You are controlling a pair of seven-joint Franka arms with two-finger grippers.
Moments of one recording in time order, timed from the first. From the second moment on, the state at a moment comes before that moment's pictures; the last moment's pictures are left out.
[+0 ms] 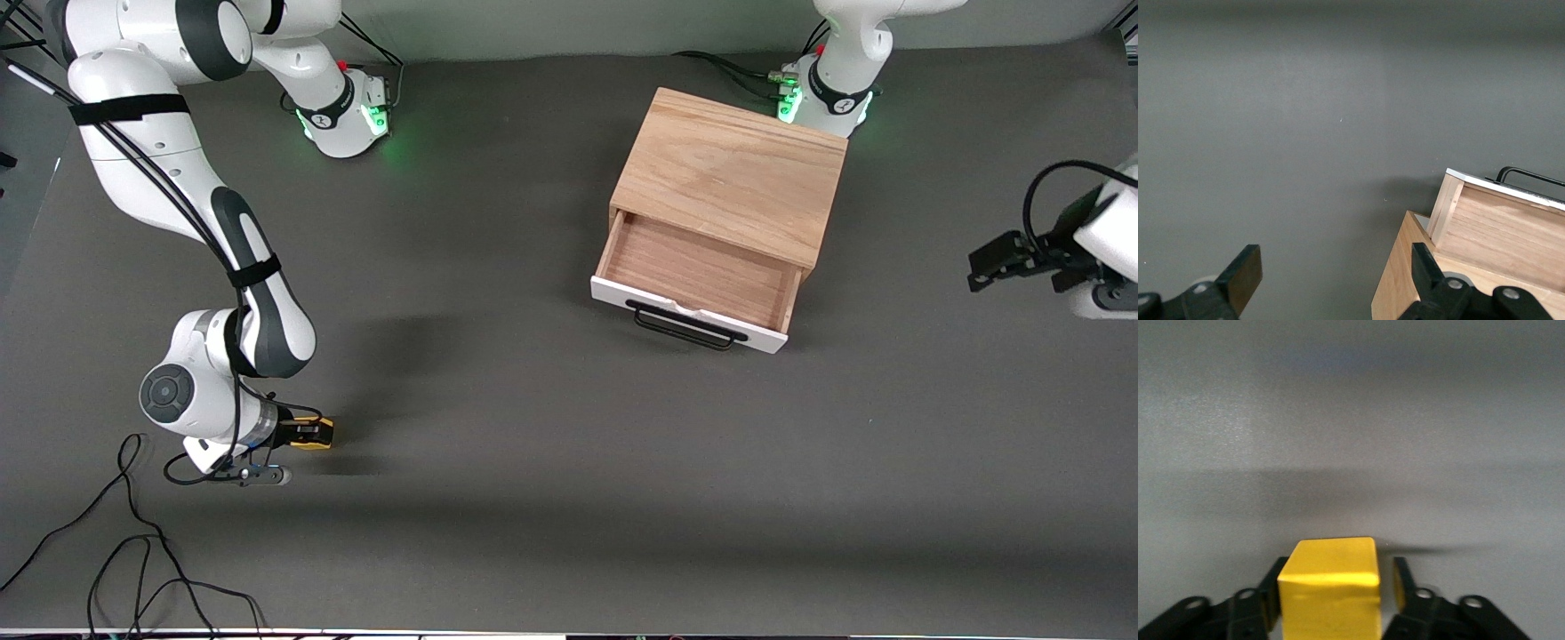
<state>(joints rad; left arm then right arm) 0.03 0.03 -0.08 -1.59 0.01 1.64 -0.01 0.08 0.72 -0.05 -1.65 0.04 2.38 0.04</state>
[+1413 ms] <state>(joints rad) 0.03 0.03 -0.08 -1.59 0.01 1.62 -0.01 0.75 0.69 0.03 -1.01 0.12 1.91 1.07</state>
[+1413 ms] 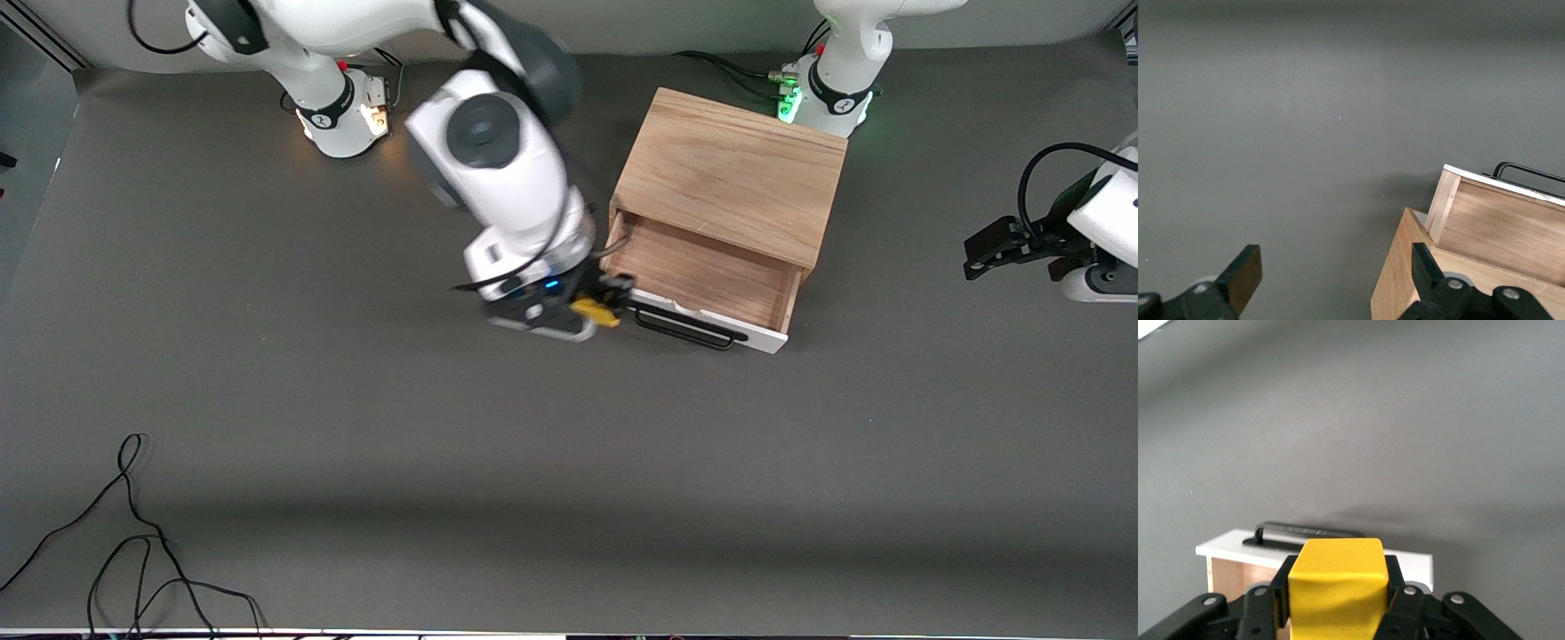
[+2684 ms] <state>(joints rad) 0.03 0.02 -0.07 -1.49 0.02 1.54 -0.01 0.92 0.88 0.03 -1.01 0.00 2.00 1.35</state>
